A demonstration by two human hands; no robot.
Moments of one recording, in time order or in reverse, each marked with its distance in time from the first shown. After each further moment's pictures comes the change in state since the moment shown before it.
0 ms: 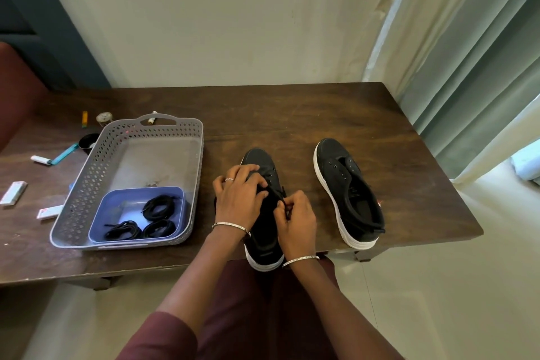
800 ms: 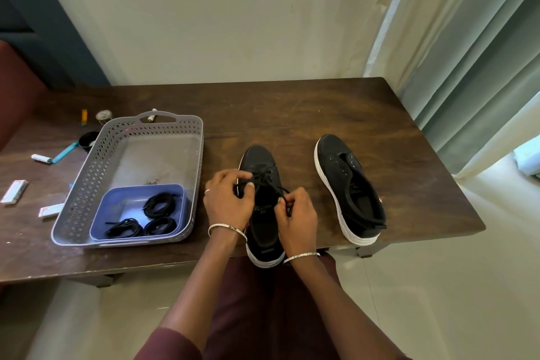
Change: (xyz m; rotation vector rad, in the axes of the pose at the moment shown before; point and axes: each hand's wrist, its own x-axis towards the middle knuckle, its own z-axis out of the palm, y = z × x) left_hand -0.010 -0.008 0.003 -0.492 0.211 -0.309; right_hand 0.001 0.002 0.002 0.003 0.014 -0.007
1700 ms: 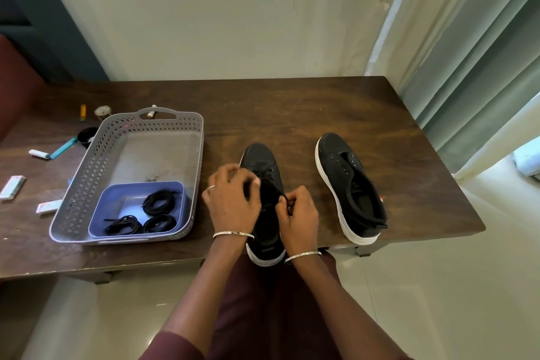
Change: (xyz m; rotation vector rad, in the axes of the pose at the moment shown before) left_hand -0.012 0.014 -0.001 0.227 0.034 0.094; right_hand 0.001 0.002 0.000 0.012 -0.001 0.005
